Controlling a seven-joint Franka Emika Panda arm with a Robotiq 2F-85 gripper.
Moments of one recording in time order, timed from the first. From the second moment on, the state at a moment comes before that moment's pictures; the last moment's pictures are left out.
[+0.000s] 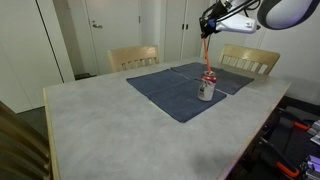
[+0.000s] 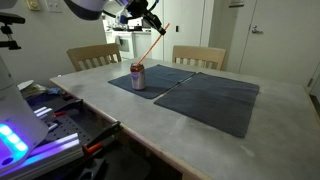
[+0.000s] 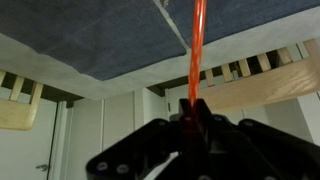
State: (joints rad) arm -1.33 -0.52 1.27 -2.74 -0.42 3.39 1.08
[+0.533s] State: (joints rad) arm -1.31 -0.41 1.23 -2.71 -0.42 3.33 1.08
